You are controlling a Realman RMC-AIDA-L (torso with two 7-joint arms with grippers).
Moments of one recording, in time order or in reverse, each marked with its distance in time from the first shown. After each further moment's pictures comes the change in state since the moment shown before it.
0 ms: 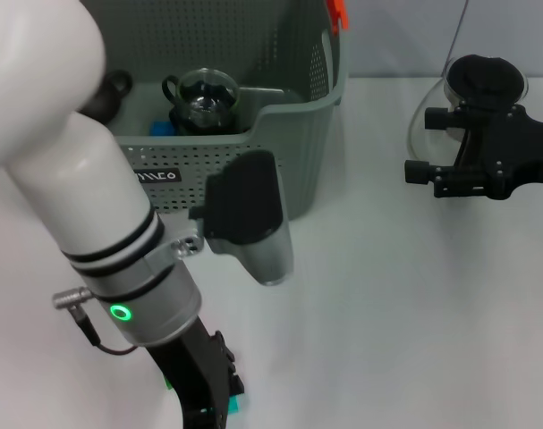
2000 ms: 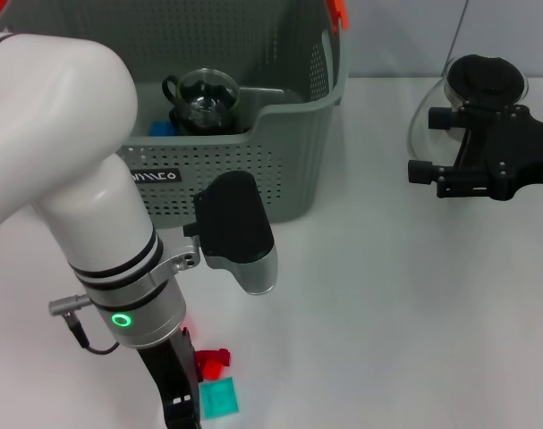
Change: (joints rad) left arm -0.009 -0.003 0.058 -0.131 0.157 -0.131 -0.062; right arm -0.006 0.001 0.009 0.000 0.000 0.000 -0.011
